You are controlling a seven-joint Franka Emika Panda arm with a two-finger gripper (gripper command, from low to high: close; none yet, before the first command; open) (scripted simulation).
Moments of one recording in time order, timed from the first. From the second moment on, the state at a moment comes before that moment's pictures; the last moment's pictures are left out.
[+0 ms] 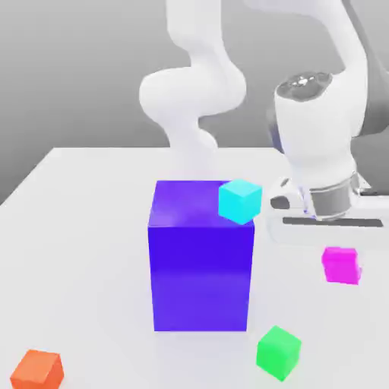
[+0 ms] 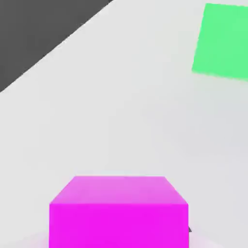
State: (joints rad) arm 0.50 0.01 -0.01 -2.59 0.71 2.67 1.39
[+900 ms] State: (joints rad) arm 0.50 0.24 -0.19 -2.51 0.11 2.74 2.61
